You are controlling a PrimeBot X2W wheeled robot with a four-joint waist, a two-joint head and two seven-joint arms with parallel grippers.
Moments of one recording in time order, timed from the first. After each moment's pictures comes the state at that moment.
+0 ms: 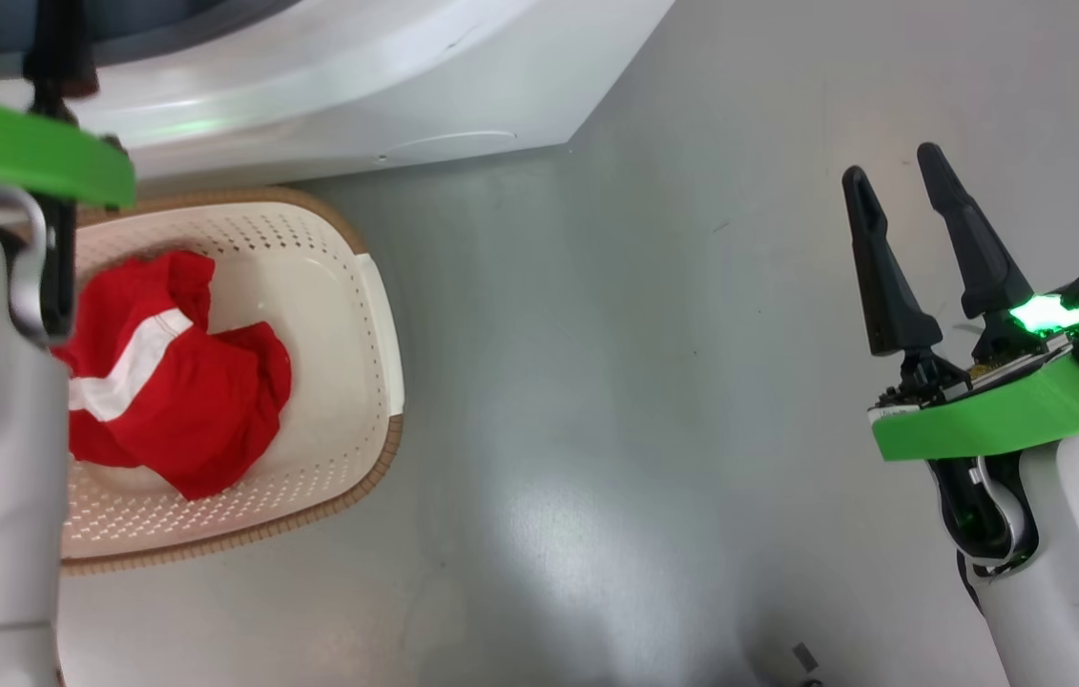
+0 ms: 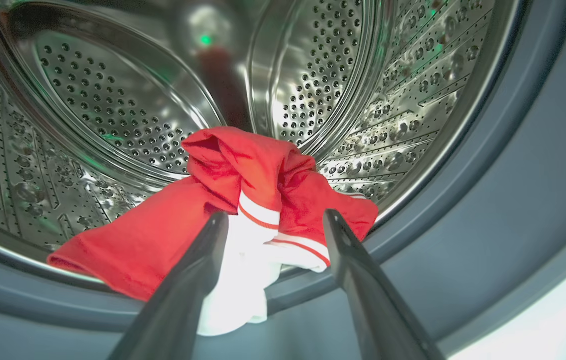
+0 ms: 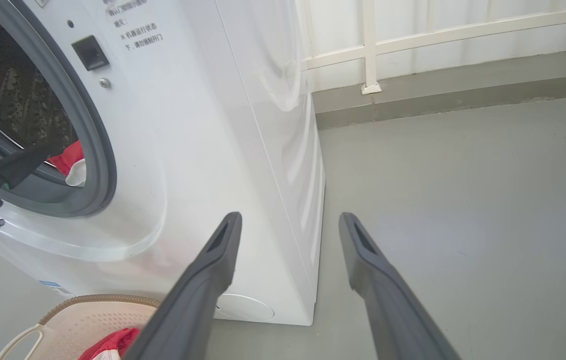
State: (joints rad) left arm -0.98 0.20 -0.13 0.55 -0.18 -0.08 -0.26; right arm -0.44 -0.24 0.16 0.05 0.51 0.13 -0.26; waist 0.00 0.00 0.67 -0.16
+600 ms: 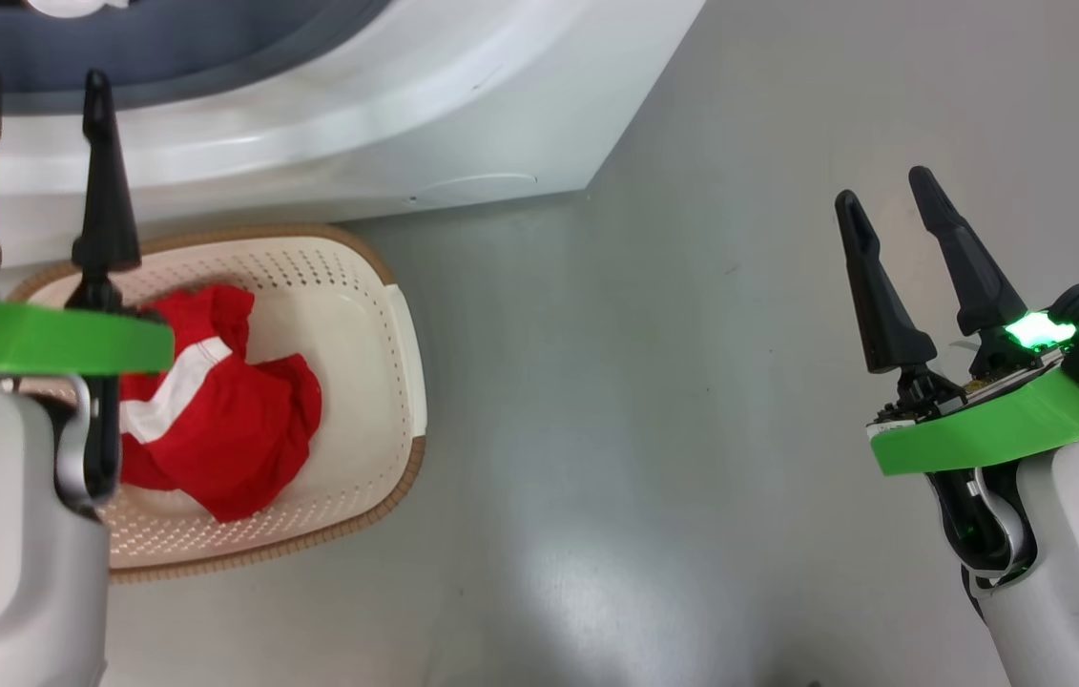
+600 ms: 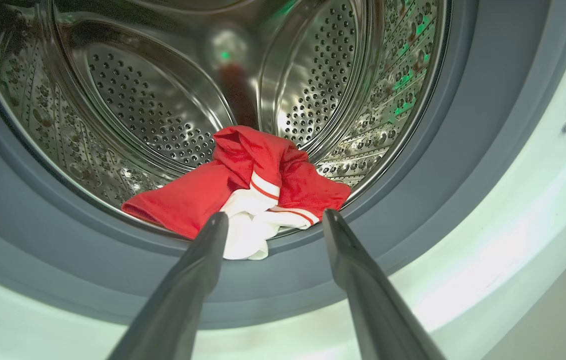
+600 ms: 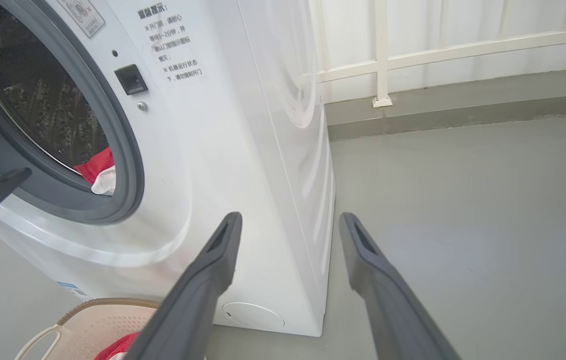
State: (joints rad) left arm -0.65 0.19 -0.08 0.27 -0.24 -0.07 -0.26; right arm -0.43 -0.26 0.18 0.06 0.52 0.13 -0.26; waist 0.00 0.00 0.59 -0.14
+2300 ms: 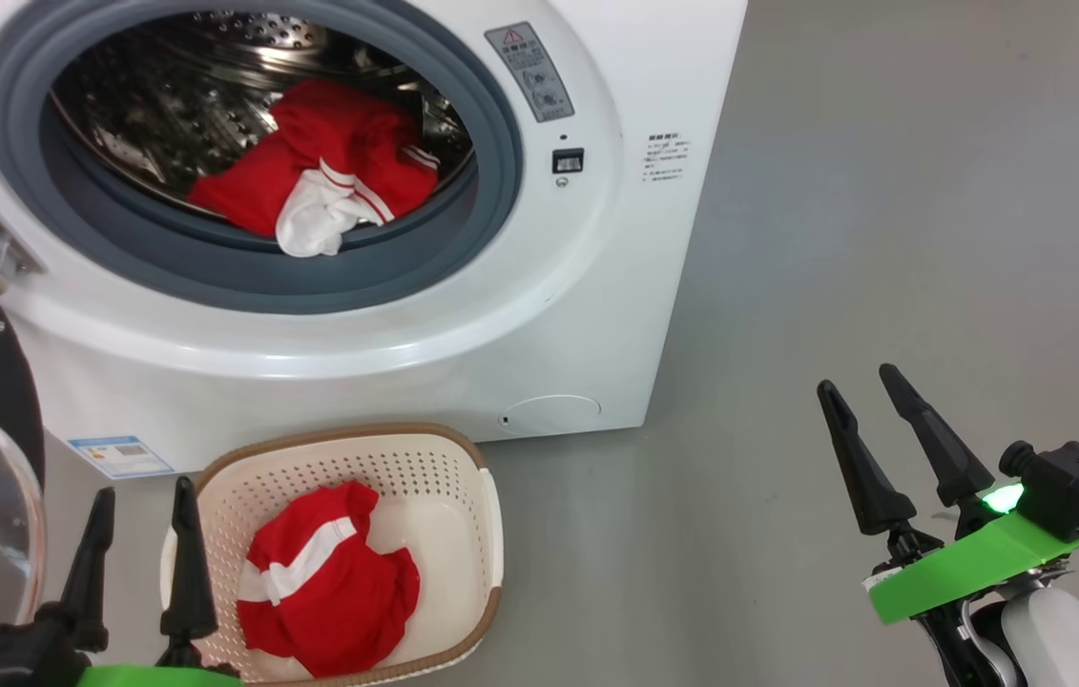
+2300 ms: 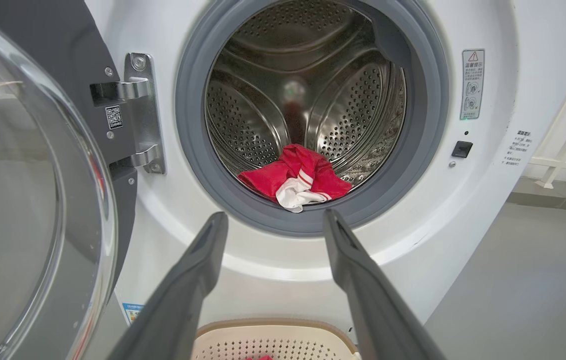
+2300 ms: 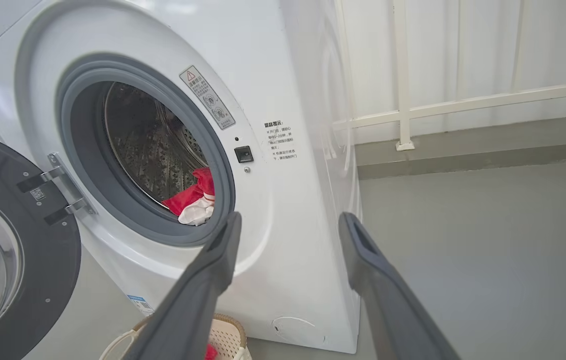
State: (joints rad) left arm -0.02 0.05 0.05 0.08 -0.25 -0.08 -0.26; right arm -0.20 -0.29 0.22 0.15 0.56 0.13 -0.26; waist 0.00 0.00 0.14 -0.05
